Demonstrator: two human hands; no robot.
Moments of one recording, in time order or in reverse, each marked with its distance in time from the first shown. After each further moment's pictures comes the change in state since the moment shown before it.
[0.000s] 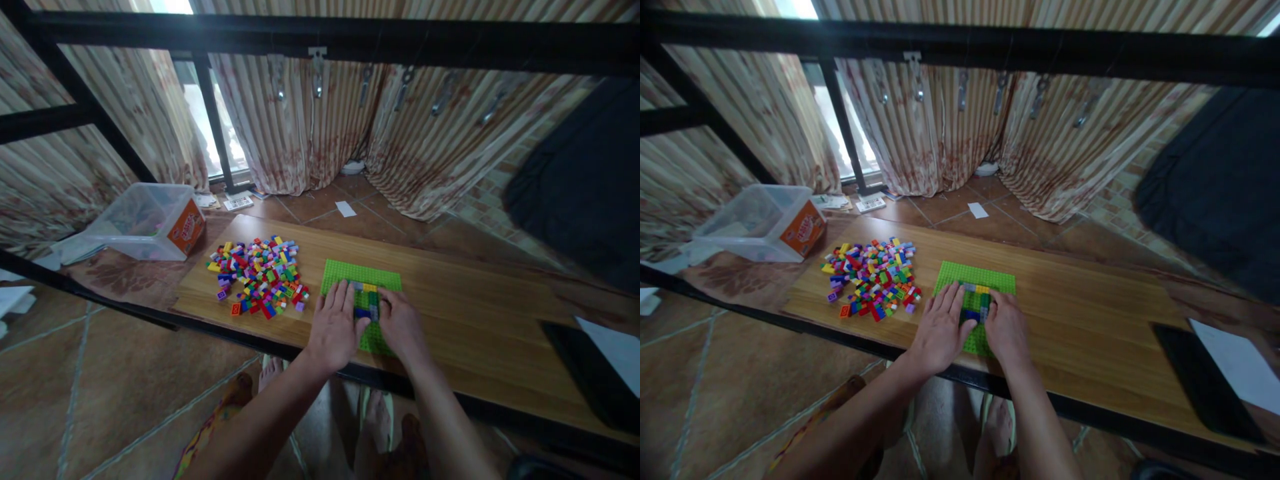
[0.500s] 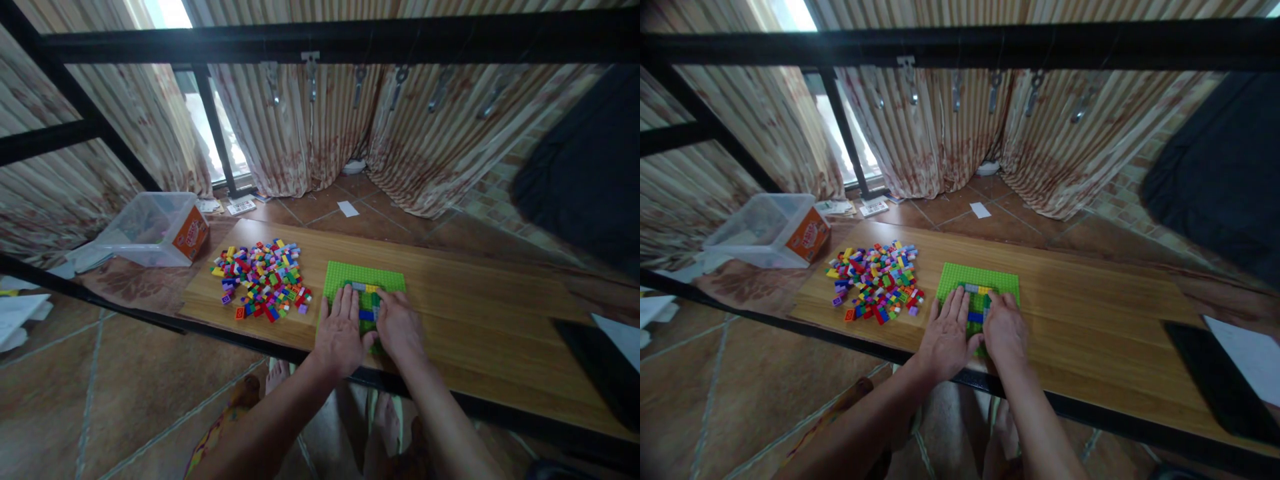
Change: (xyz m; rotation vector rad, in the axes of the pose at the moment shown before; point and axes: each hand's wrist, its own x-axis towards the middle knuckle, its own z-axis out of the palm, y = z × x) left_hand -0.006 0.001 0.013 0.110 -0.090 0.024; right_hand -0.003 -0.003 0.012 -0.090 0.020 -0.003
